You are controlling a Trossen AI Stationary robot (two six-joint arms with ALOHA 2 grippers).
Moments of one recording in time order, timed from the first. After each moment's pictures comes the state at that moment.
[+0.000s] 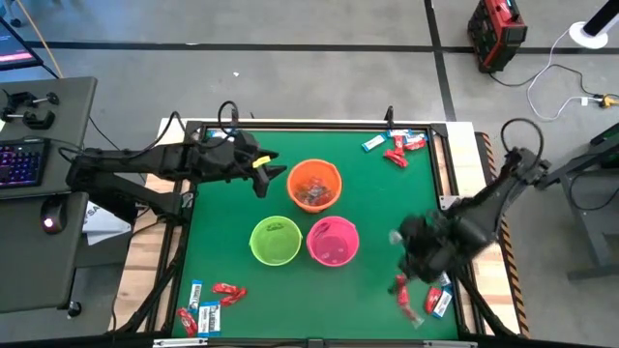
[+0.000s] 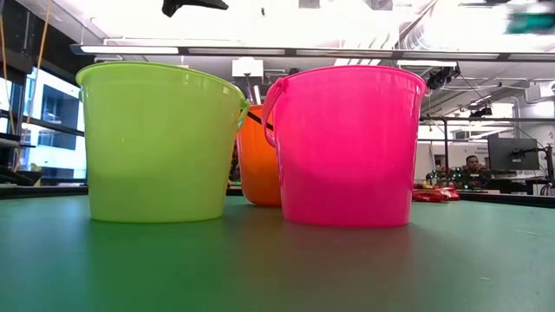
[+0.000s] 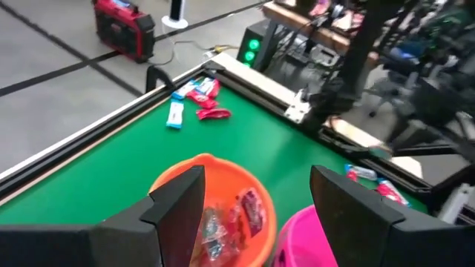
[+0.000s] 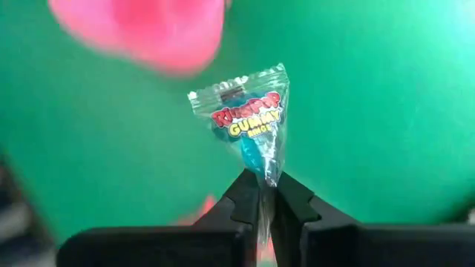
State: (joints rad) left arm -0.03 1.13 1.19 -0.47 -0.37 -0.46; right arm 0.70 1.33 1.26 -1.32 0.40 1.28
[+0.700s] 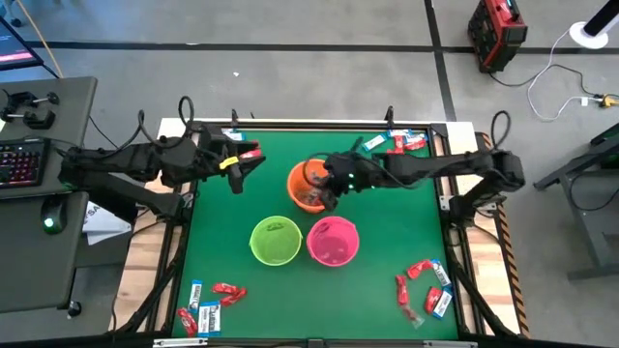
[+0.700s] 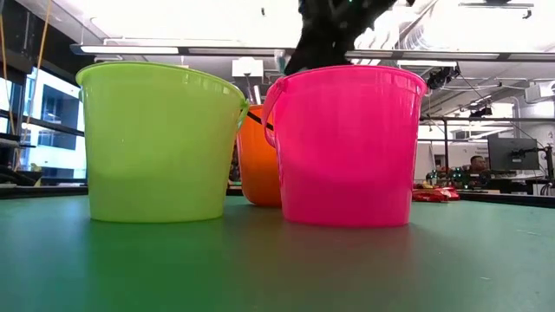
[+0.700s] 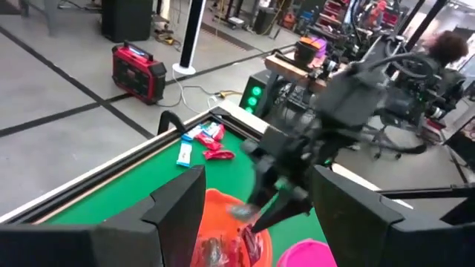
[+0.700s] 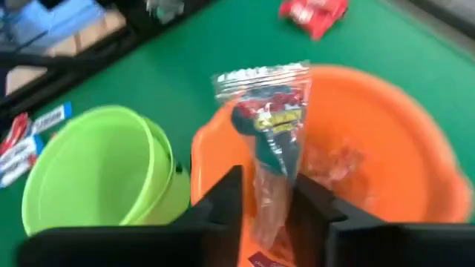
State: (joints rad) left arm -0.13 0.99 1.19 -0.47 -0.56 -0.46; right arm -0.06 1.59 1.26 -0.39 0.08 0.47
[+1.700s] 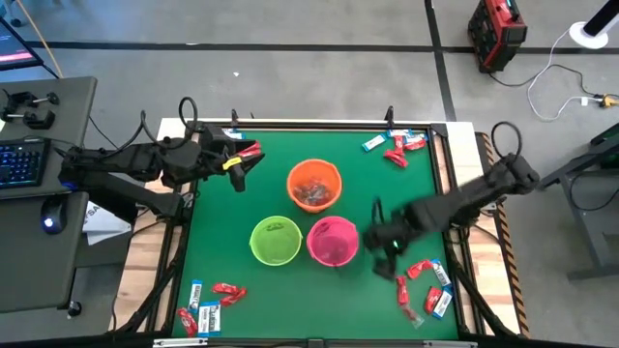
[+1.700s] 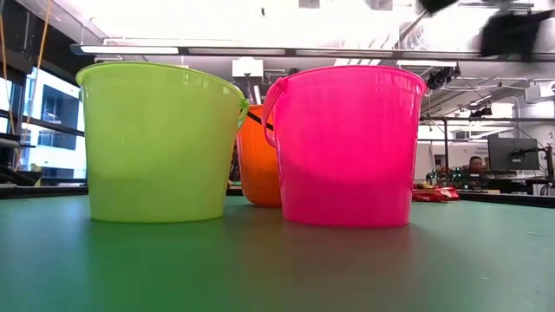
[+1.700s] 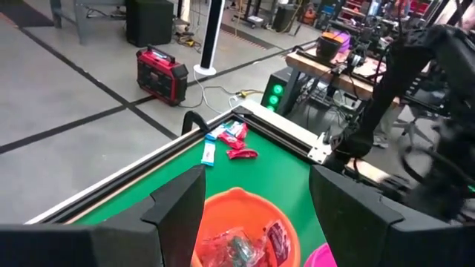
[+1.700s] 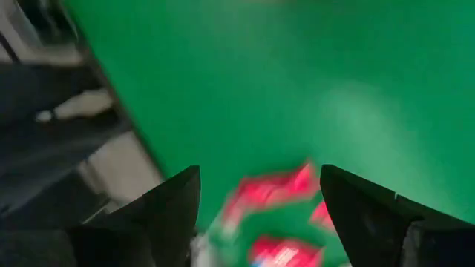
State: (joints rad) left arm -0.12 0.99 1.19 -0.51 -0.62 -0.43; right arm 0.45 1.49 1.22 -1.02 -0.29 0.99
